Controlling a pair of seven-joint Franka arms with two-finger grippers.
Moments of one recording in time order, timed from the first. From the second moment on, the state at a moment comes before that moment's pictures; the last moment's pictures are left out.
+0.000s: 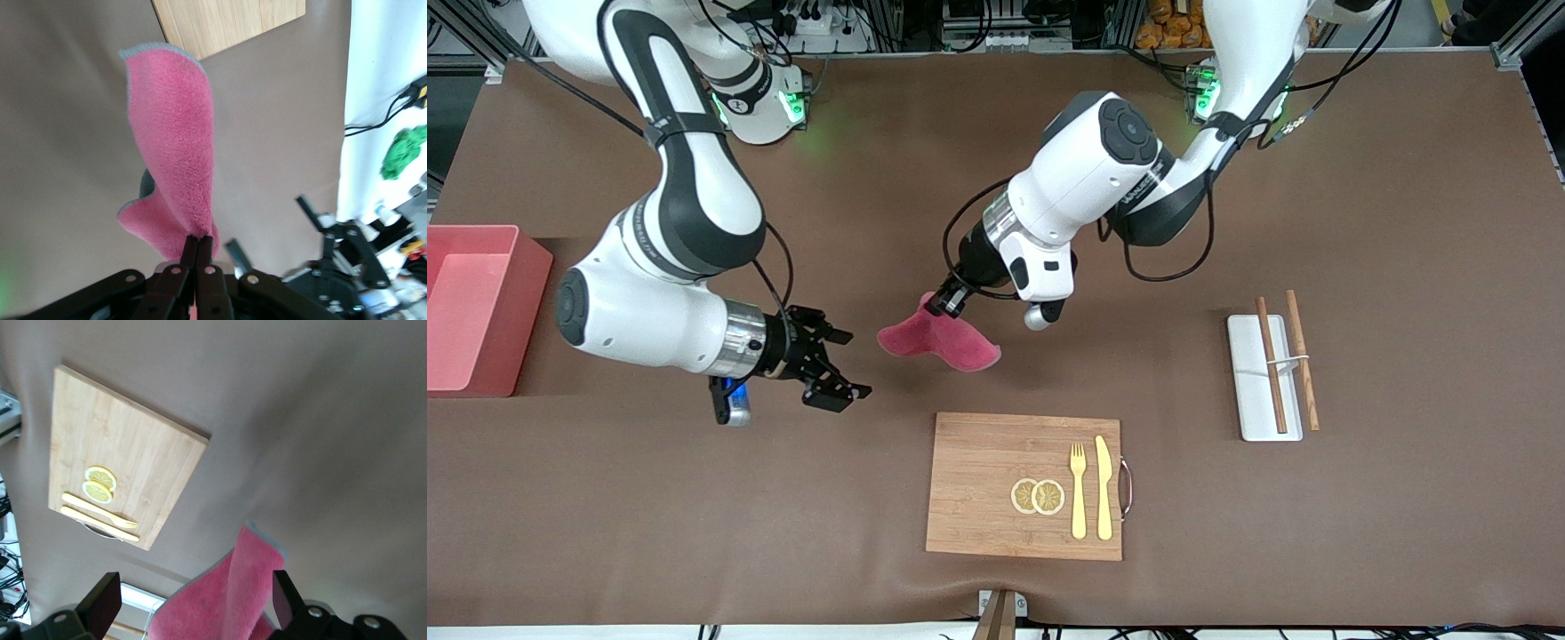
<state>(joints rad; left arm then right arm) -0.44 0.57 -0.41 -1.38 -0.22 2.51 -1.78 0.37 0.48 -0.07 -1.48 0.67 1.97 1.16</state>
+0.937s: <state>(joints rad) -0.48 0.63 -0.41 -1.35 -0.22 2.68 -1.93 0.39 0.48 -0.09 -1.50 0.66 1.87 1.09</state>
